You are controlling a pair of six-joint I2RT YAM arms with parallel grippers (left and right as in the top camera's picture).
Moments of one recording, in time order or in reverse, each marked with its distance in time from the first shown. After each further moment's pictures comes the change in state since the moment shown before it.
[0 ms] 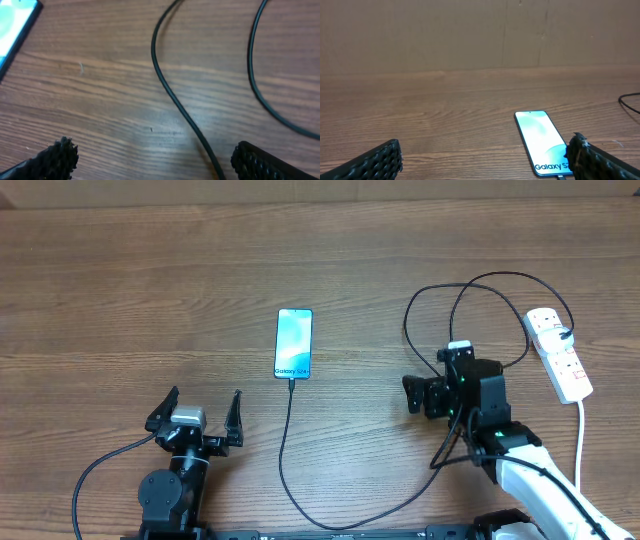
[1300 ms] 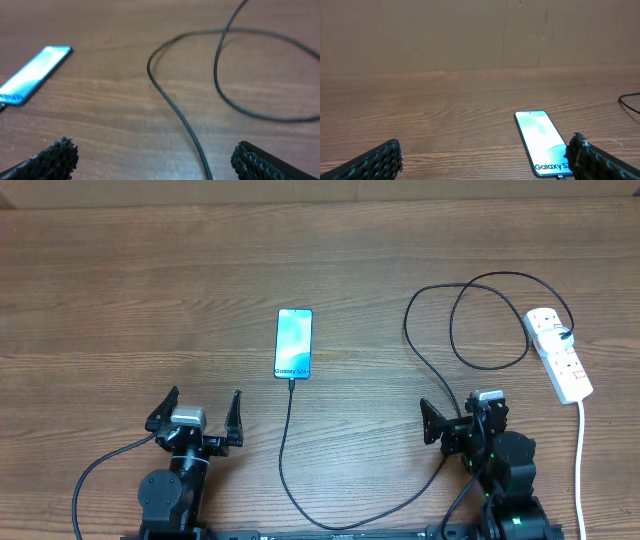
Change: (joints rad) left arm 0.000 0.000 0.000 0.000 0.000 0.000; right arm -0.076 -0.788 -0.395 -0.001 -0.030 -0.010
